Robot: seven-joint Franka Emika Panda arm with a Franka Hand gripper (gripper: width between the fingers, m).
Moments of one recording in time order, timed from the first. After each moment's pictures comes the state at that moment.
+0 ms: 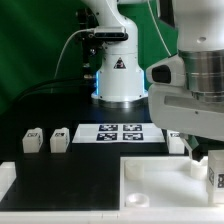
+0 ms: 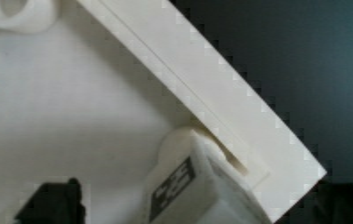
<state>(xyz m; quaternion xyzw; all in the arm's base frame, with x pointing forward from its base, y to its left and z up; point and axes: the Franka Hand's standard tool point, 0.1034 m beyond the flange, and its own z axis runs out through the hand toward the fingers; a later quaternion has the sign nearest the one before) 0.621 0.122 0.075 -0.94 0.33 0.05 0.06</state>
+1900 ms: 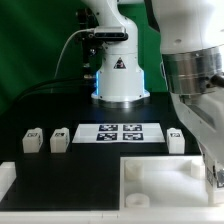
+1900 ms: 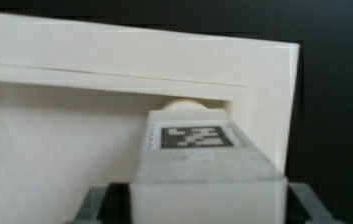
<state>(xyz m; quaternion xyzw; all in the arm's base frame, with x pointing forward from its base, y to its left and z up) 0.632 0.109 0.073 -0.71 0.70 0.06 0.08</state>
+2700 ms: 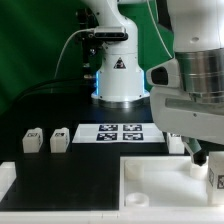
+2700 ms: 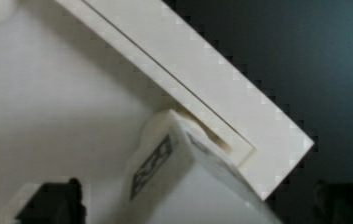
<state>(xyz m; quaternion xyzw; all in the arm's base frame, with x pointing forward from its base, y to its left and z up) 0.629 0.119 0.073 -0.92 0.38 0.03 0.08</state>
